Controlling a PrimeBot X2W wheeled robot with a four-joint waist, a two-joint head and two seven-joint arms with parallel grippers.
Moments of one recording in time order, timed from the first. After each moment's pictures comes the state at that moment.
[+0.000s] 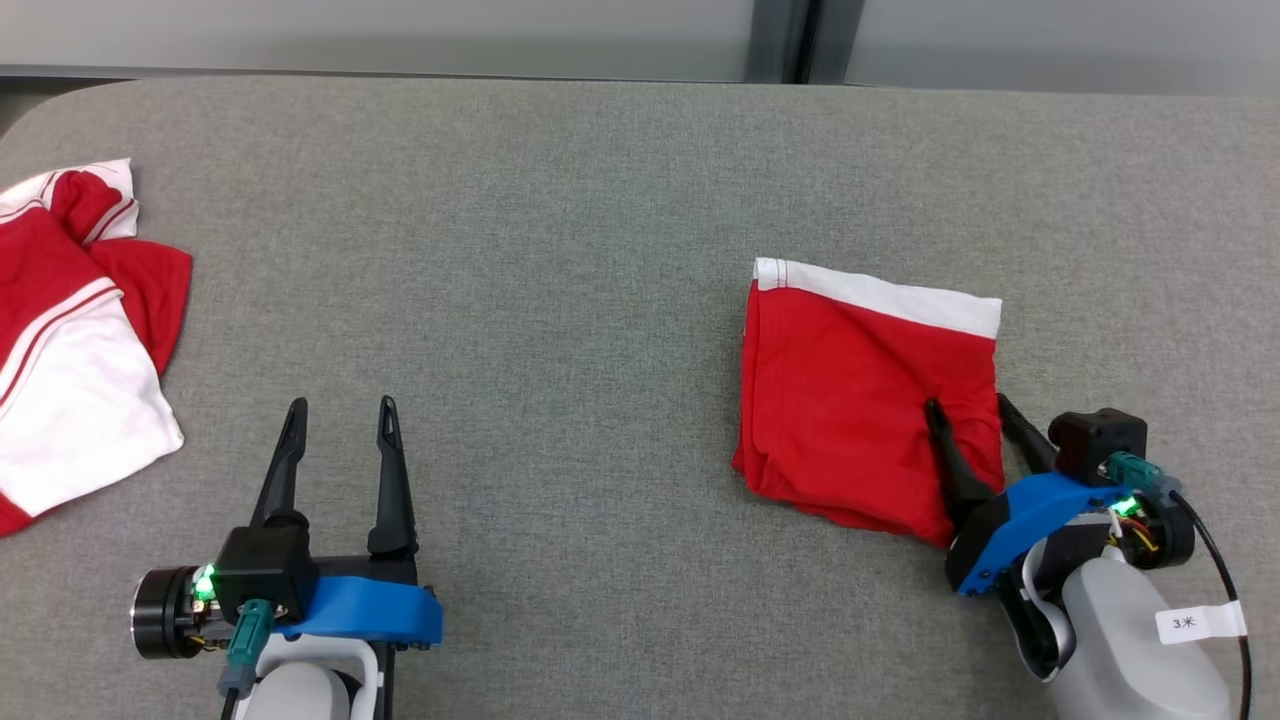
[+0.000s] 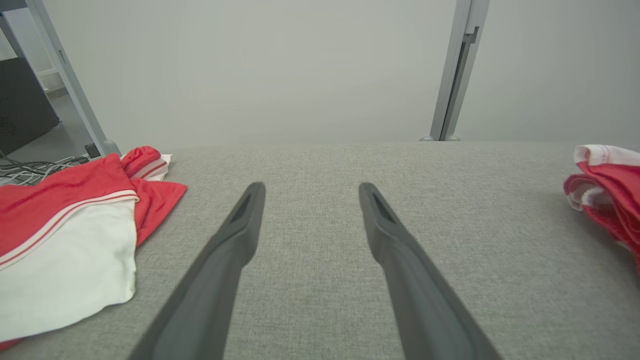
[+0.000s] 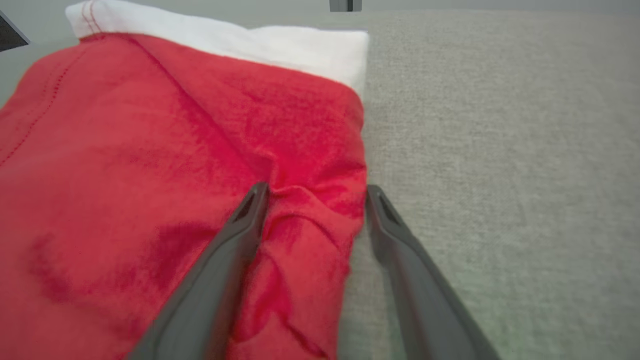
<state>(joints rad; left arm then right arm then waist) -0.13 0.06 -0.07 0.22 -0.06 0.00 -0.26 -0.44 -0.13 0.08 0.72 0.21 0.13 -0.15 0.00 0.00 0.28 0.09</state>
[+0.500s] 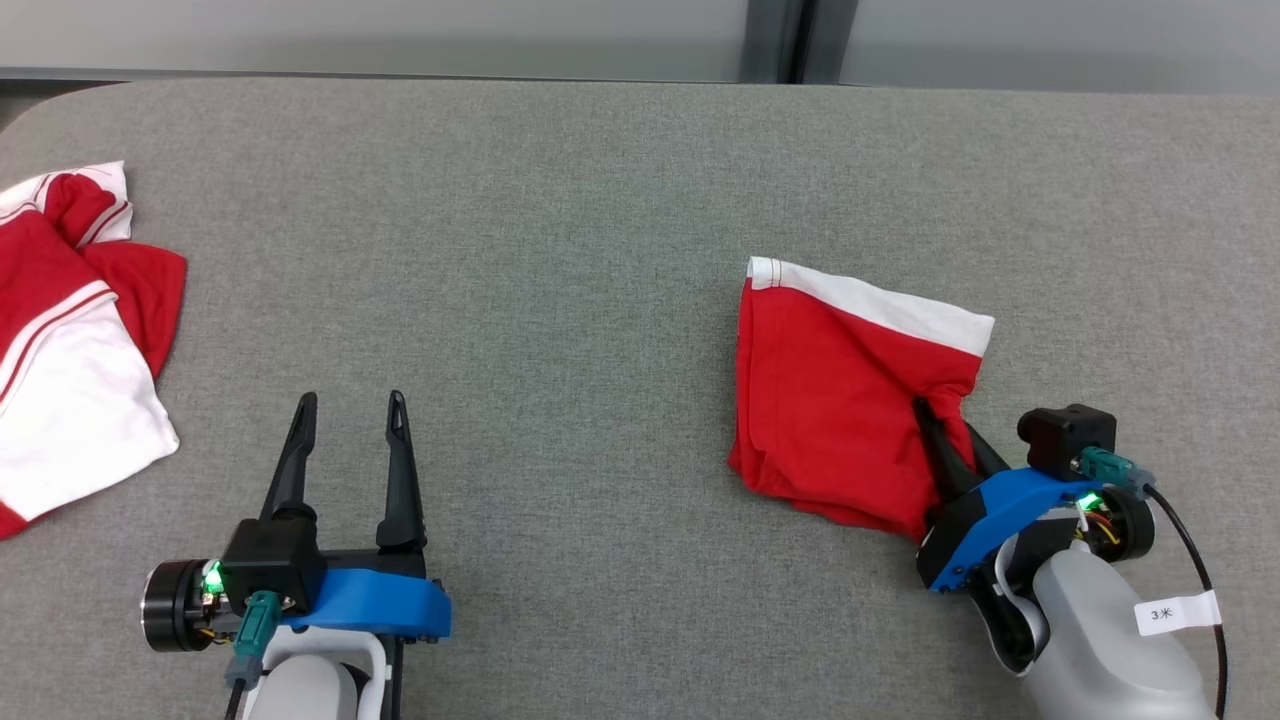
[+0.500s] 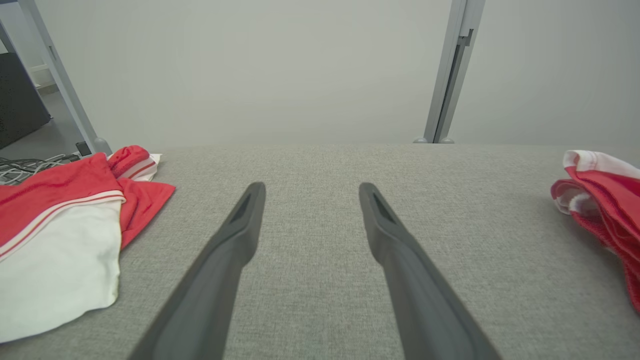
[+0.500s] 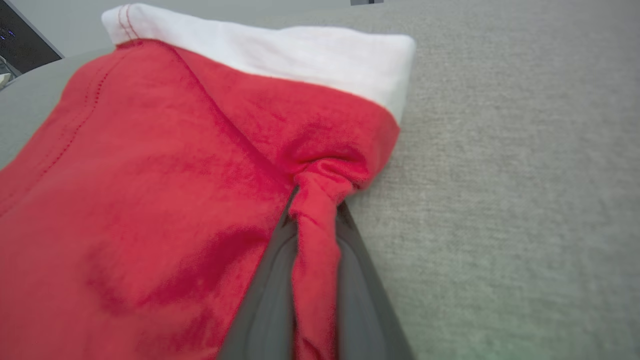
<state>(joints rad) -0.15 0.05 -0.08 0.23 -0.08 0.01 -0.26 -0.50 -0.12 0.18 0.83 0.33 0.13 -0.21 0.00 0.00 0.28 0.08</state>
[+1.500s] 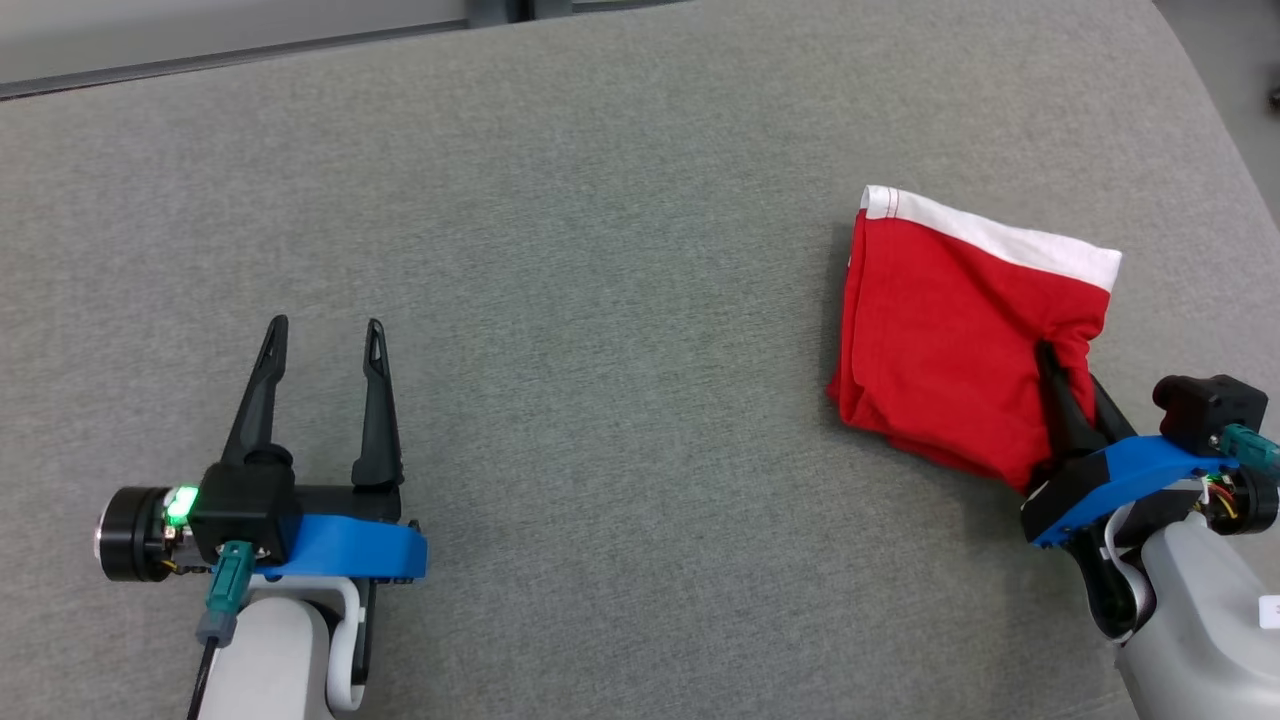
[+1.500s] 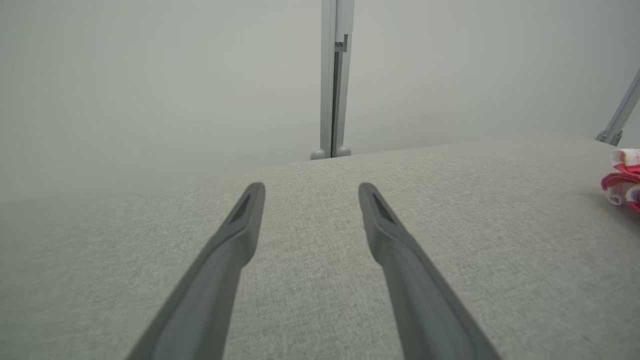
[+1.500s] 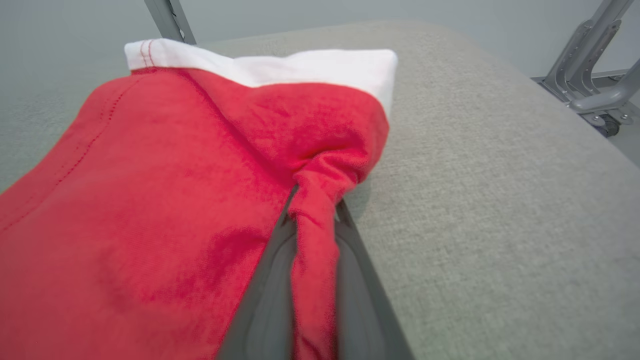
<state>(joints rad) -0.22 0.09 -0.08 0.19 -0.03 -0.01 -0.26 -0.50 -0.24 0.13 0.74 0.40 0.13 -0.26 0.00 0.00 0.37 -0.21</state>
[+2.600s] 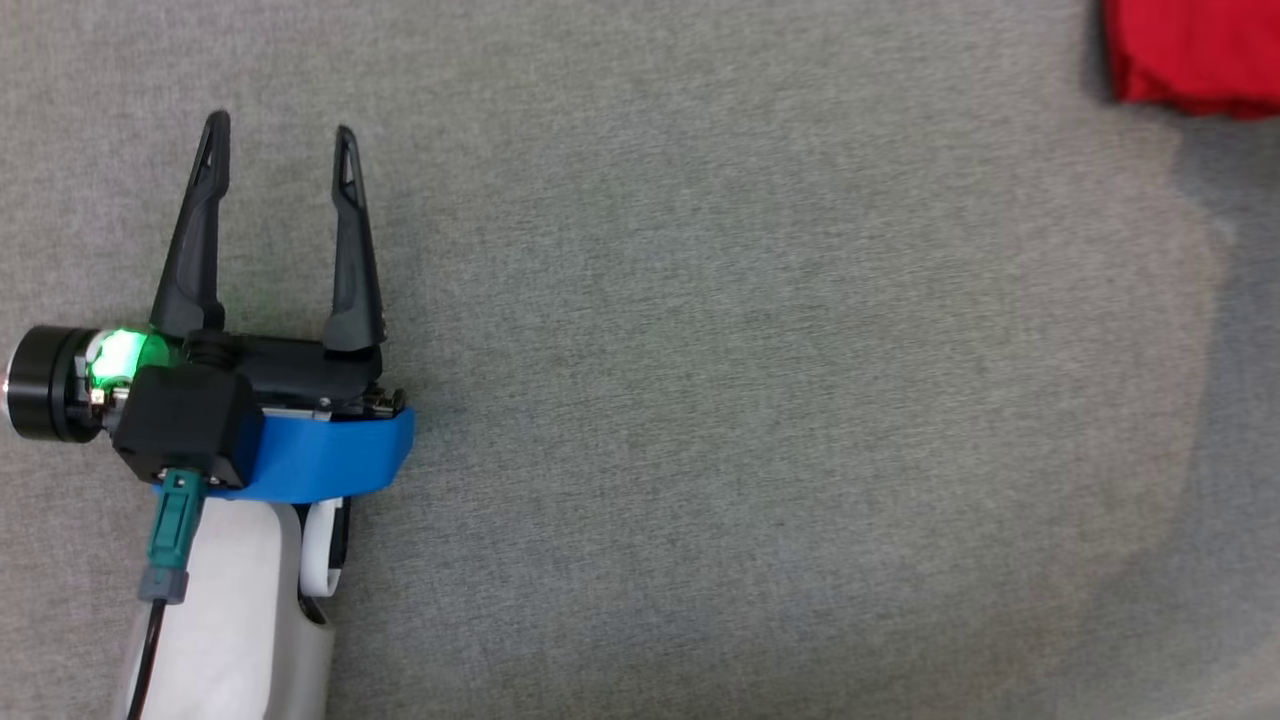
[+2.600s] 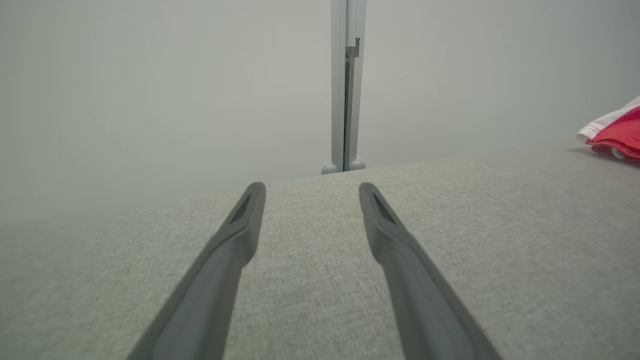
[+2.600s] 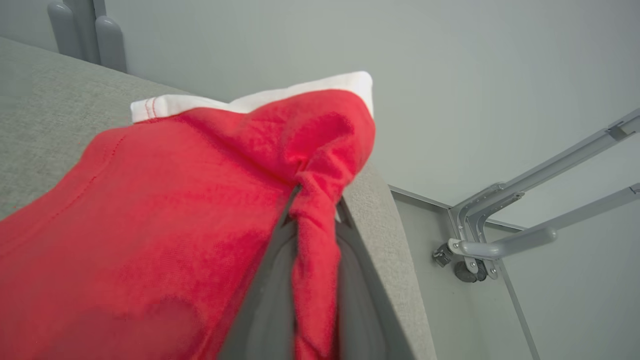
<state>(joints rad) -0.39 0.13 -0.12 0.00 0.01 0.00 -0.26 -1.09 -0.63 0.32 0.89 0.34 0.13 -0.16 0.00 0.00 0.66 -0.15</state>
